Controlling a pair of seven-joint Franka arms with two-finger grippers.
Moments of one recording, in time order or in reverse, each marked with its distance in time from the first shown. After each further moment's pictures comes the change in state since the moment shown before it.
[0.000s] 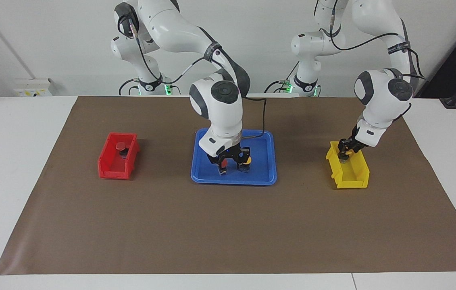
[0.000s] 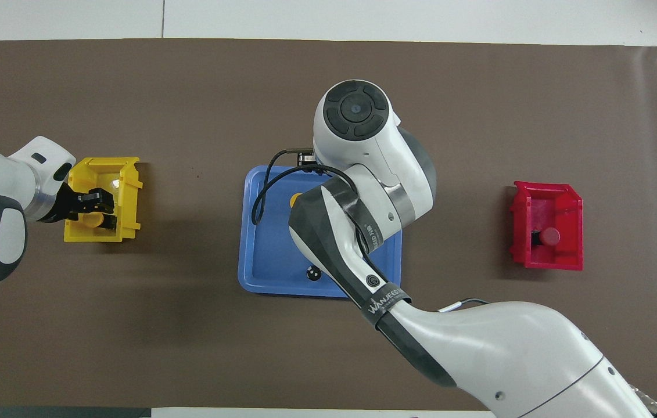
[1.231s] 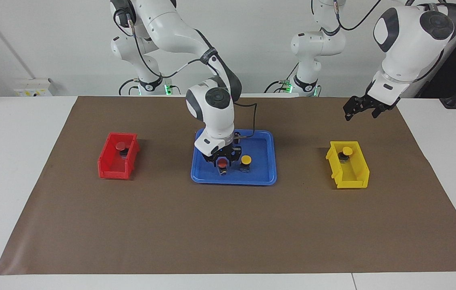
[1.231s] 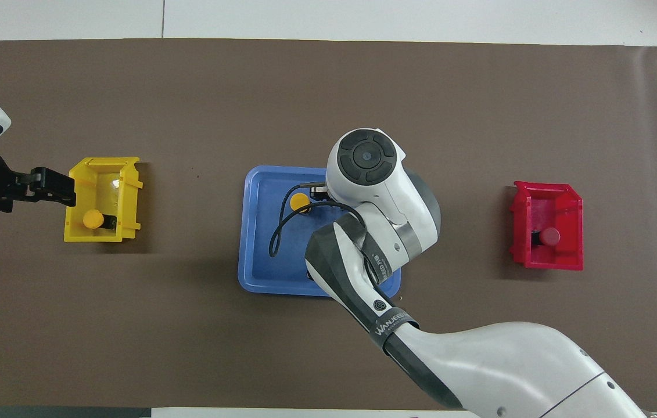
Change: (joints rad) left arm -0.049 -0.087 -0.017 0.390 0.000 -0.556 0.036; right arm 0.013 -0.094 0.006 -0.259 0.000 0.158 -0.024
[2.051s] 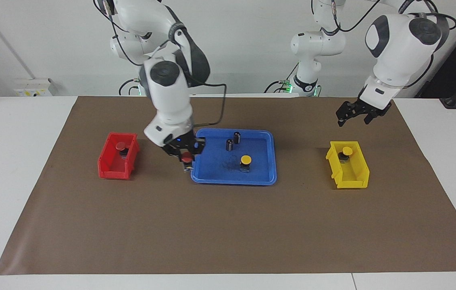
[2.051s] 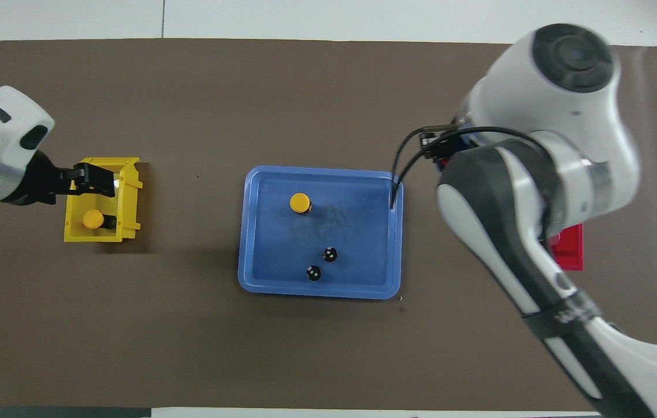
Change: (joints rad) left arm -0.146 -0.003 -0.012 -0.143 -0.045 0.265 -0.193; right arm -0.397 -0.268 -0.024 0.079 0.052 -0.387 -0.463
